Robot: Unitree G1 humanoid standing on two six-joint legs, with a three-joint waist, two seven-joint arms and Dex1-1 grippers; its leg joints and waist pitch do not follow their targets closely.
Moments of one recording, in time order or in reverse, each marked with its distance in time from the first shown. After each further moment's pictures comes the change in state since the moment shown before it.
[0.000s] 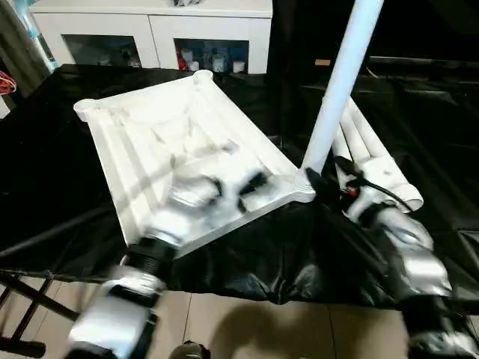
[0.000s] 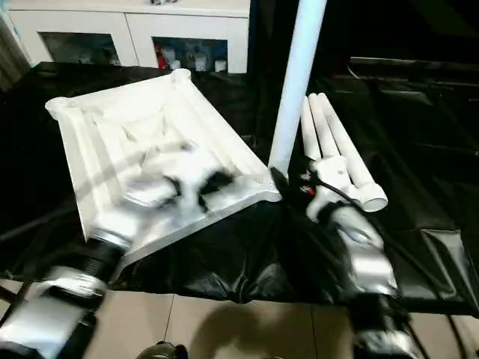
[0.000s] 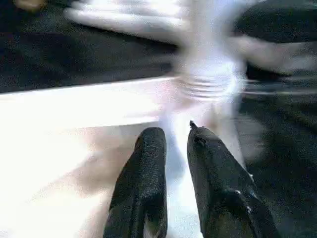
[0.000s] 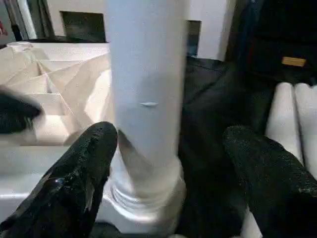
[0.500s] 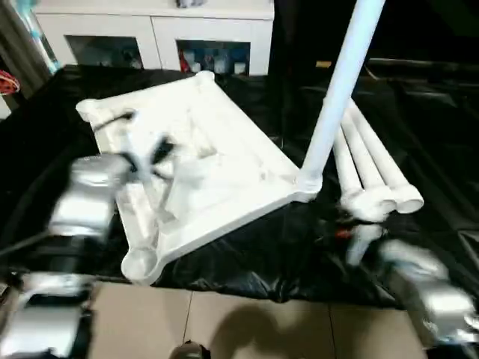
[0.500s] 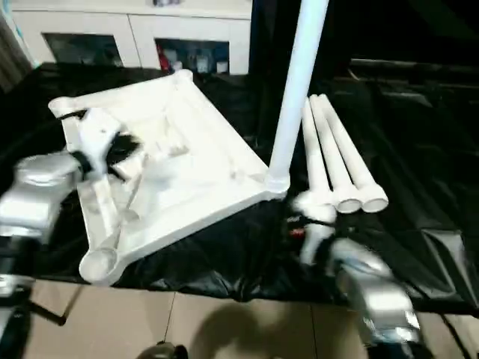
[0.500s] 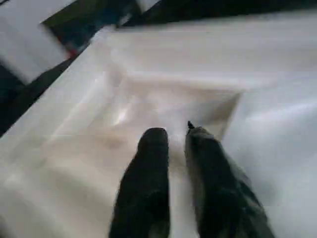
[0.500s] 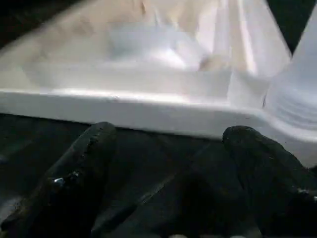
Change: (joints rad) left arm 0.081 0.308 0.163 -0.174 0.056 0.206 0.133; right arm 0.163 -0.048 0.190 -0.270 0.042 0.345 0.105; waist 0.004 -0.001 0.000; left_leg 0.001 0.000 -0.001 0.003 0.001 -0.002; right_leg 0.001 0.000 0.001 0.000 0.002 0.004
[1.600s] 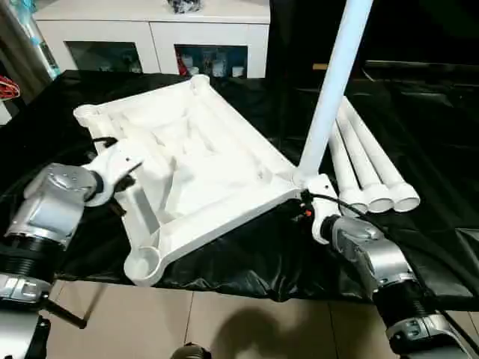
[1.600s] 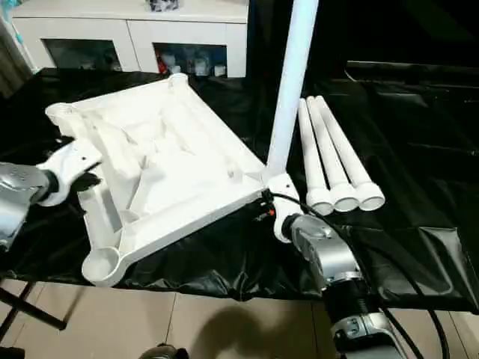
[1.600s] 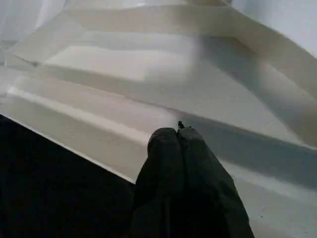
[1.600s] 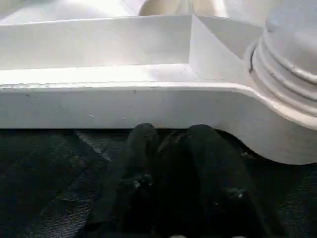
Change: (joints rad) left arm 0.009 0.186 -0.177 0.023 0.099 0.177 -0.168; right arm -0.287 0.094 0.059 0.438 -0.117 -0.009 -0.169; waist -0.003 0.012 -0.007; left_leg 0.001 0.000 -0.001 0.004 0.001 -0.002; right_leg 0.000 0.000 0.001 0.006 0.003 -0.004
